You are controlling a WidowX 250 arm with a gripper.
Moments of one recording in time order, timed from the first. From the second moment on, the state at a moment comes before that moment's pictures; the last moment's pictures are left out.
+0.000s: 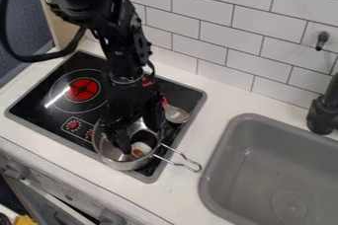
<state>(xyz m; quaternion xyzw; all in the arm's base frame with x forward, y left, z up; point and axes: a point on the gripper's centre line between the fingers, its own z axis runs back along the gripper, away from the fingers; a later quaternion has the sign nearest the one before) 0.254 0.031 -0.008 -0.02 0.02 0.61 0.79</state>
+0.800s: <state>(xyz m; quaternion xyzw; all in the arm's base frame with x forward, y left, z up) 0.254 0.029 -0.021 -0.01 0.01 0.61 0.79</state>
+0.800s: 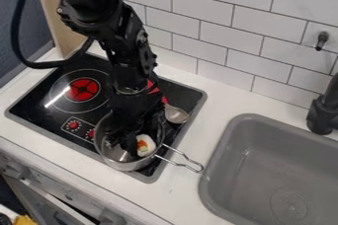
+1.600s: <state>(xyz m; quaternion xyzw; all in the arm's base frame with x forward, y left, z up) 0.265 0.089 0.034 -0.06 -0.04 0.68 0.73</state>
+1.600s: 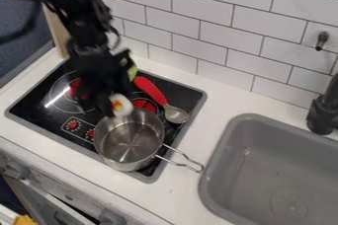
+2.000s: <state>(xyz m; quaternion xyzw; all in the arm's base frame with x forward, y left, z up) 0.301 0.151 0.031 -0.05 -0.07 0.70 0.71</state>
